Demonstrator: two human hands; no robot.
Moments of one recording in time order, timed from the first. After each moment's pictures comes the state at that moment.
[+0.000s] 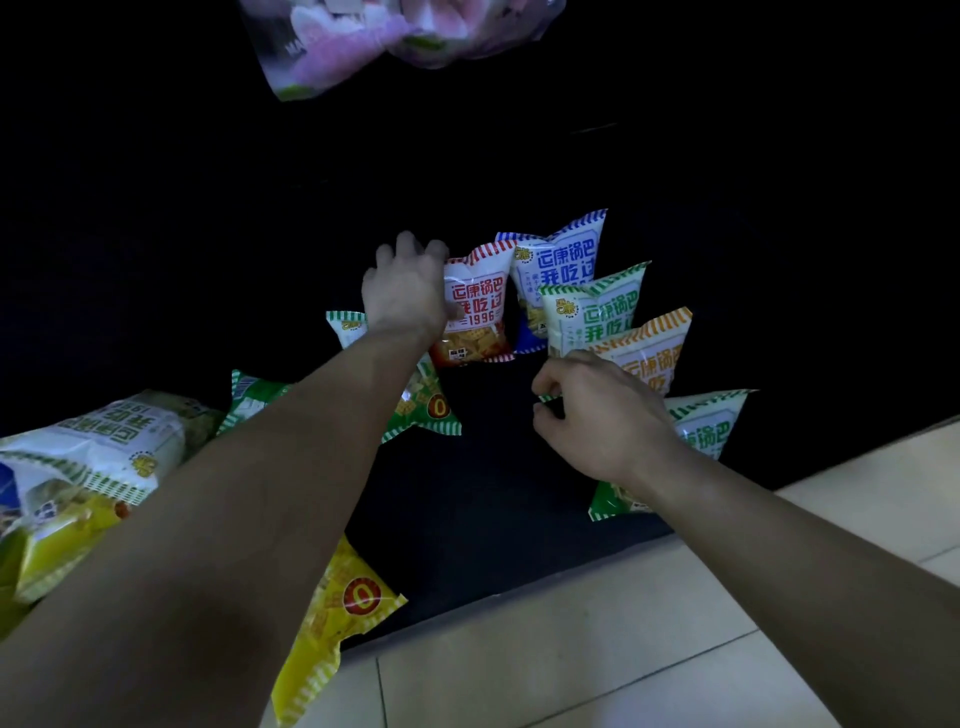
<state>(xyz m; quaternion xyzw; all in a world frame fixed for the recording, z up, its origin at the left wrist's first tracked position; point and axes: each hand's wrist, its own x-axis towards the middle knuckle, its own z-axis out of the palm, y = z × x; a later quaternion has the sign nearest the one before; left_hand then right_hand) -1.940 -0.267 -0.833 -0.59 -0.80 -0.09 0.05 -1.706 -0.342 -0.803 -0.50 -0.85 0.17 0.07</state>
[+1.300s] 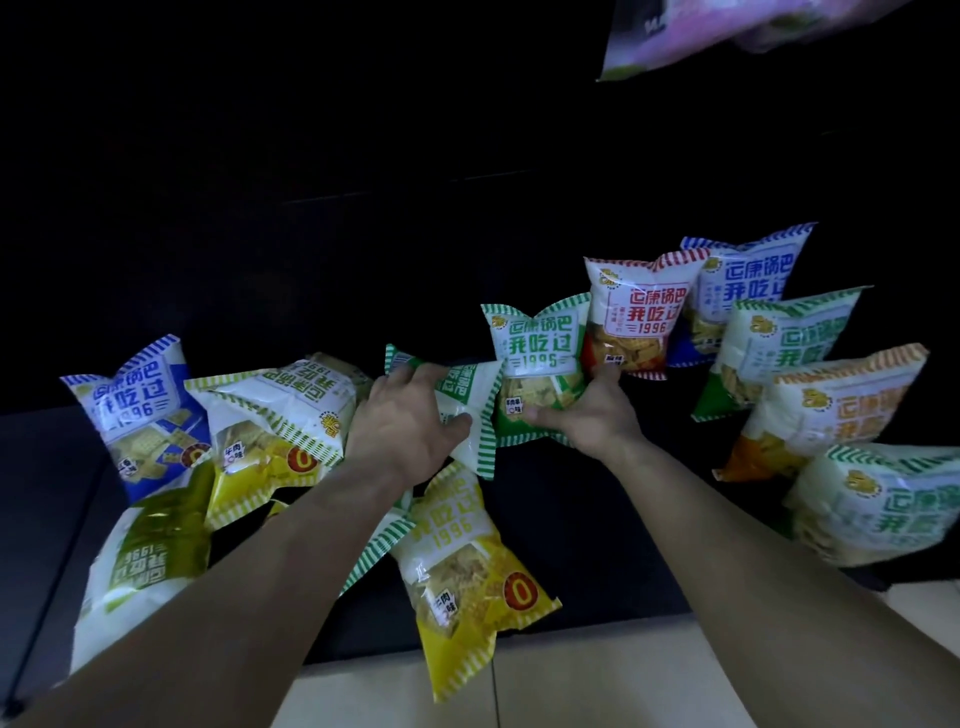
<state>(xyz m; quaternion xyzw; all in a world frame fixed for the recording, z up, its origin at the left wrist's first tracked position) -2.049 -0.463 -0.838 -0.50 -0.85 -0.08 -0.14 -1.868 -0.333 -0.909 -0.57 -0.64 0.49 0.15</state>
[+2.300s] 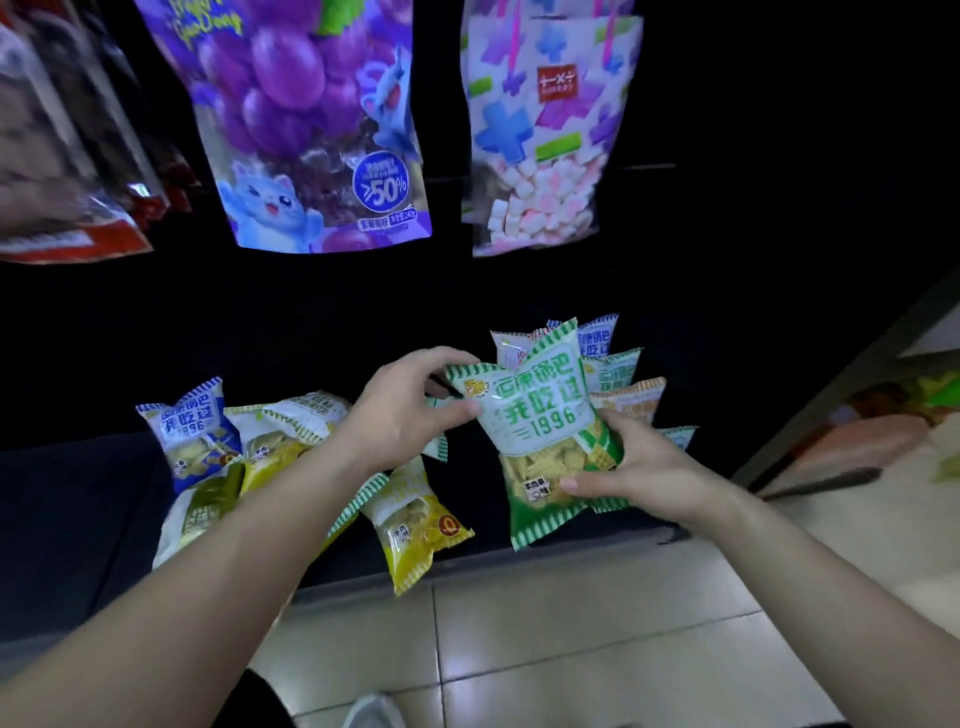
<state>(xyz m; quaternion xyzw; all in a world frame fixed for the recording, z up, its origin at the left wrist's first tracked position) -1.936 -0.567 -0.625 -0.61 -0.67 -0.36 -0.22 -1.668 -0.482 -0.654 -0.41 -0.72 0.55 0.12</state>
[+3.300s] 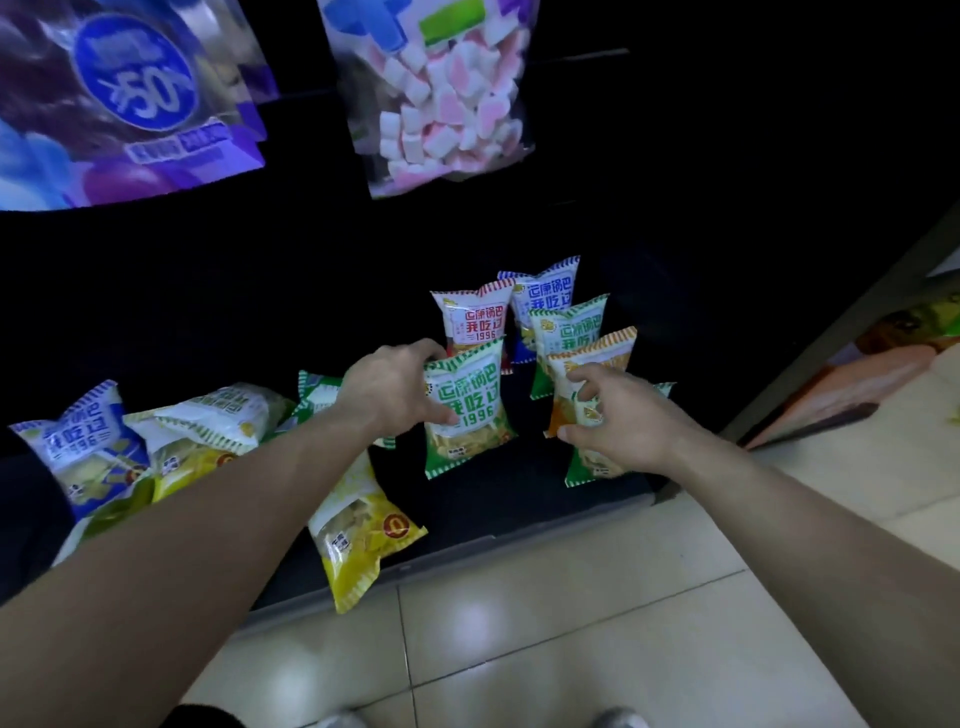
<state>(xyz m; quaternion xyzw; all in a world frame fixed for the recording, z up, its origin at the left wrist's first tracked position) -1.919 -0.445 -0.732 -0.63 -0.77 -0.05 -0.12 -1.639 -0.398 -0.724 -0.50 -0.81 0.29 0.04</state>
